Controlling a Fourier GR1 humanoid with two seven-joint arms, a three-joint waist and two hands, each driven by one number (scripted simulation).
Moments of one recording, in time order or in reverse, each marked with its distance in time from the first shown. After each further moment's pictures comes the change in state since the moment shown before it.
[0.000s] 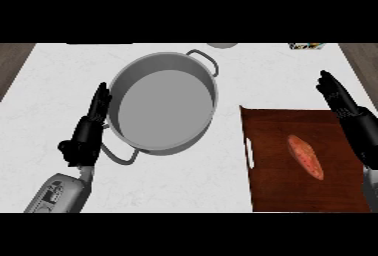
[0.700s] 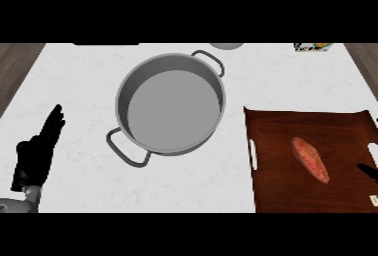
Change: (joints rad) left arm 0.172 0.218 0.091 -0.019 0.011 -0.049 0.180; right arm 0.208 -0.193 -0.209 0.316 0.145 -0.063 -0.336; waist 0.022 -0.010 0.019
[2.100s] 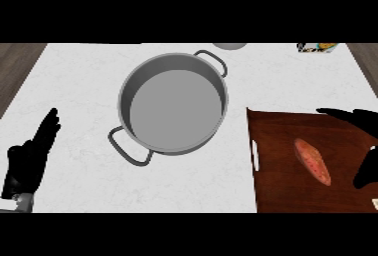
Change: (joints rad) left arm 0.065 -0.022 0.061 -0.107 -0.069 -0.050 0.082; right arm -0.368 -0.128 0.360 -0.043 0.227 0.644 0.598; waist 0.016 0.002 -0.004
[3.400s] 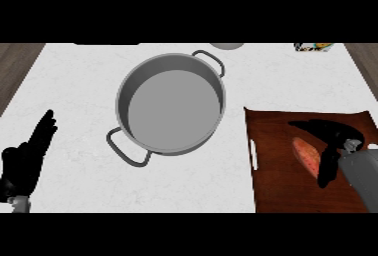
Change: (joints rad) left arm 0.027 -0.110 0.143 -0.036 -0.126 -0.129 0.039; right arm -0.053 0.267 0.014 0.143 0.362 0.086 0.071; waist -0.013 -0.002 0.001
